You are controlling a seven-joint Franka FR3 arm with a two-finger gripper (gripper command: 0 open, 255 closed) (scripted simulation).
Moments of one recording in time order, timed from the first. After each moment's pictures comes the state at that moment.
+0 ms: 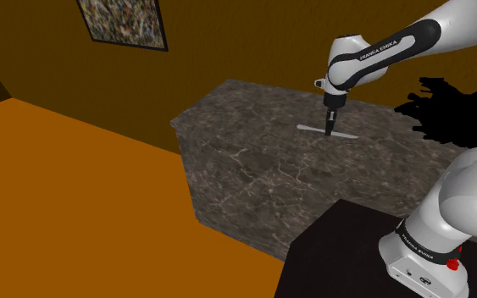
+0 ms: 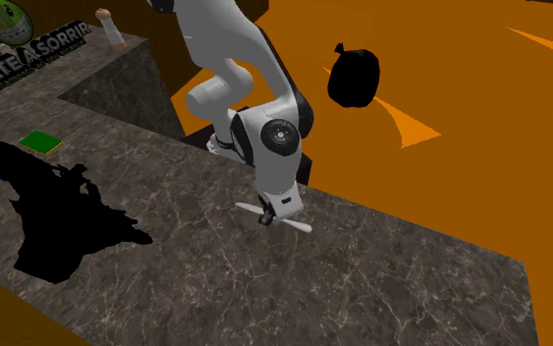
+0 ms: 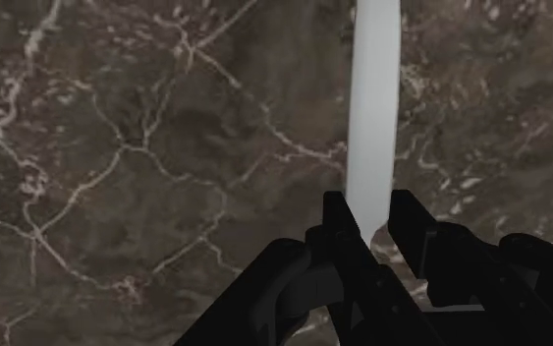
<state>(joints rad) 0.09 -0.20 -0.36 -2.44 -0.12 2.15 -0.70</state>
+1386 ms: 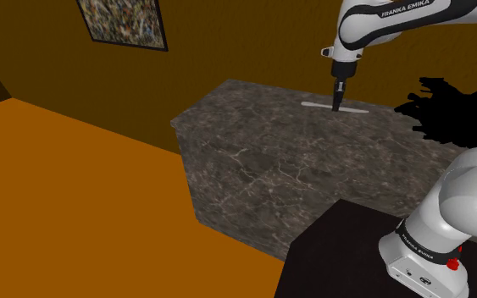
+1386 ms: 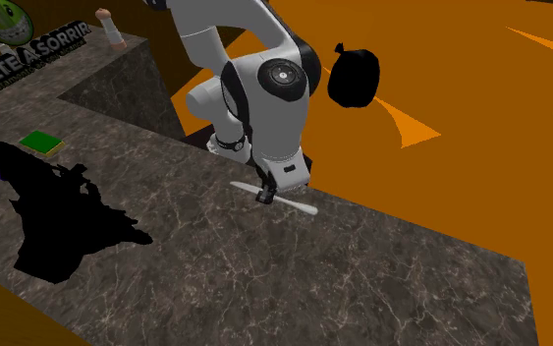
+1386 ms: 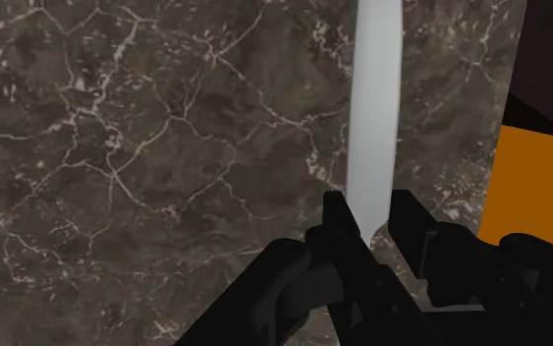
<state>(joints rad) 0.09 -0.31 -0.33 -2.25 -0.13 1.85 -0.69</state>
